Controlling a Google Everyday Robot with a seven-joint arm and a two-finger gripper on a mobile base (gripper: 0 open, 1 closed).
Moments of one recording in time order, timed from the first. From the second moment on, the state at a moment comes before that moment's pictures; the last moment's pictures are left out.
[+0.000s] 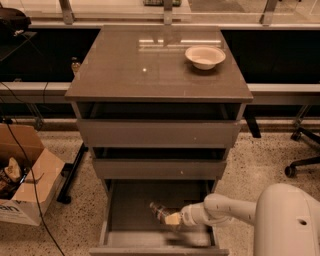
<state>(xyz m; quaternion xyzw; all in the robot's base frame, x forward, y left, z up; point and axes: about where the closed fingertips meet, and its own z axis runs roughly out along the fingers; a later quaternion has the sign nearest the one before) 0.537 -0.077 0.231 -0.16 0.92 0.33 0.16</state>
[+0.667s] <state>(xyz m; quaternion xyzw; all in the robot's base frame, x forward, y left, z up) 0.538 -0.095 0.172 -0.07 0.94 0.32 0.12</state>
